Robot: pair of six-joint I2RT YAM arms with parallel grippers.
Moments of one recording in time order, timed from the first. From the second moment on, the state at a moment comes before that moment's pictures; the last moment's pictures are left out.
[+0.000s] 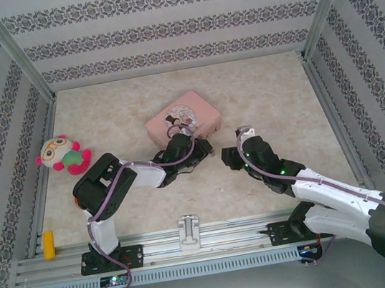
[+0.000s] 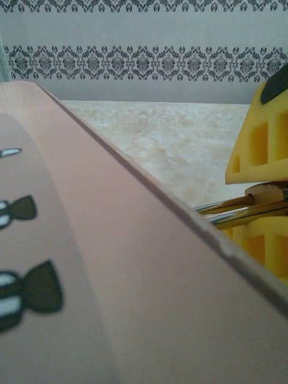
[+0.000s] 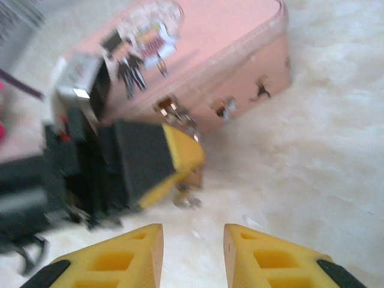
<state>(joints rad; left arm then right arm) -0.73 1.90 0.86 0.58 0.17 -1.24 0.70 0.97 0.48 -0.11 0.13 0.58</state>
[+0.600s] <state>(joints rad) -0.71 1.90 0.88 0.55 0.21 -1.26 0.85 1.31 0.75 -0.35 0.32 0.26</state>
